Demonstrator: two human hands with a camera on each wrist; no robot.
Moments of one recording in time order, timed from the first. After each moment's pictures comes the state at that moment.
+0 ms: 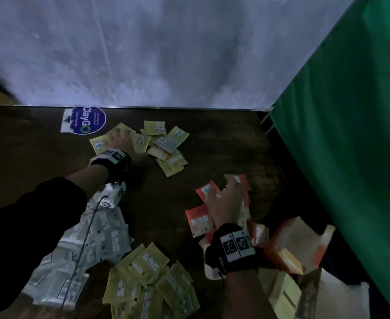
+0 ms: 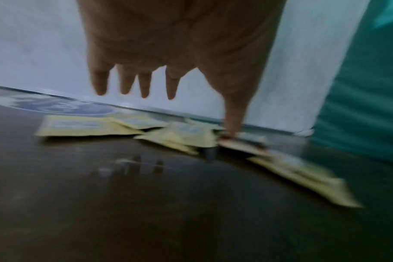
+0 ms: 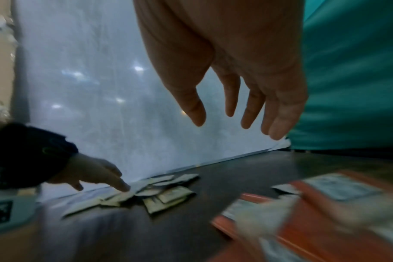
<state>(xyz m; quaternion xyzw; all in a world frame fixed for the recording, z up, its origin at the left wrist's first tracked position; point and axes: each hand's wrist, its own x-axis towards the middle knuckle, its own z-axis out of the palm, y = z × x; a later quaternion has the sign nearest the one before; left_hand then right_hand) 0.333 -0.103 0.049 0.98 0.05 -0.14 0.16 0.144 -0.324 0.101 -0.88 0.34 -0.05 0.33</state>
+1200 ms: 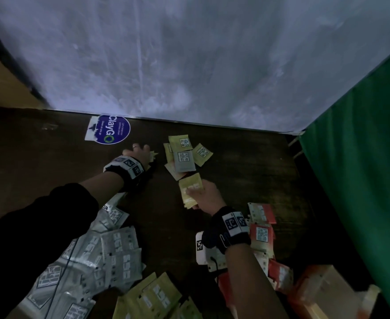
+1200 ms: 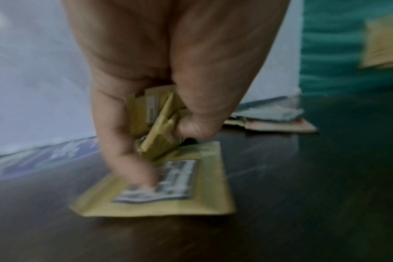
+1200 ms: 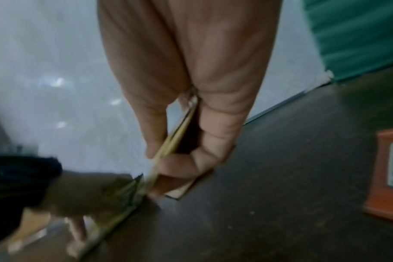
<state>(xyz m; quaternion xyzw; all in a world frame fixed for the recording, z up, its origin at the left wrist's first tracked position) 0.366 -0.090 0.046 0.96 0.05 -0.28 0.02 0.258 -0.281 0.070 -0.83 0.18 0.25 0.46</state>
